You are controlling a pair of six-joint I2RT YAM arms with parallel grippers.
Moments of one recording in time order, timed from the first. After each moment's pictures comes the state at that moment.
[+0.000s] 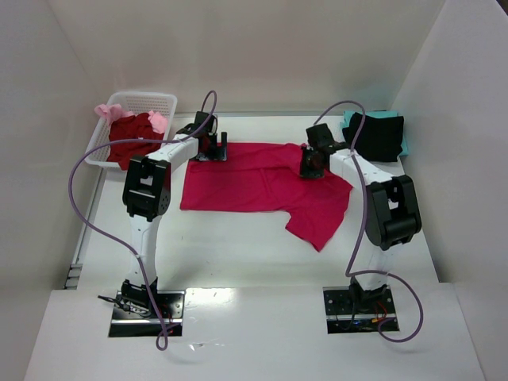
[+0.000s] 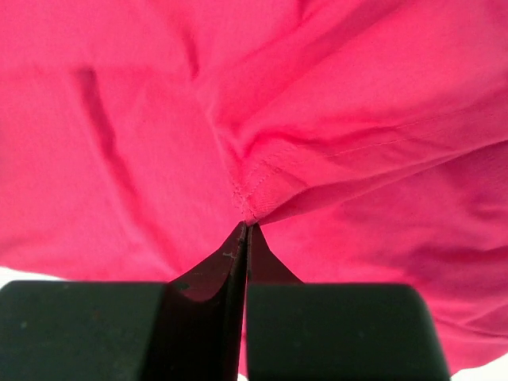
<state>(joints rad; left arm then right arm) -0.25 2.27 1.79 -0.46 -0.06 -0.24 0.28 1.79 1.30 -0.49 -0.01 0.38</state>
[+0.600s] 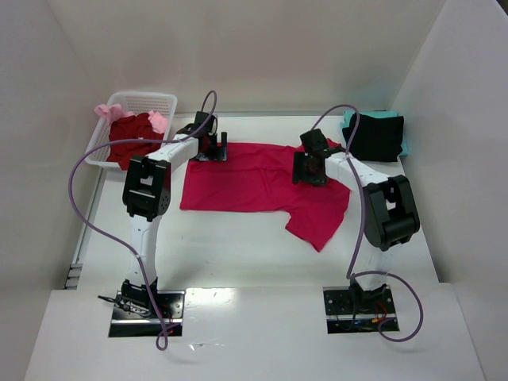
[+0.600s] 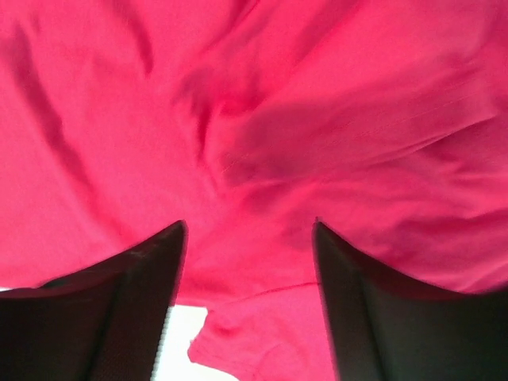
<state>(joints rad) -0.25 2.27 1.79 -0.46 -0.06 -0.24 0.32 1.79 1.25 -0.53 0.10 0.40</state>
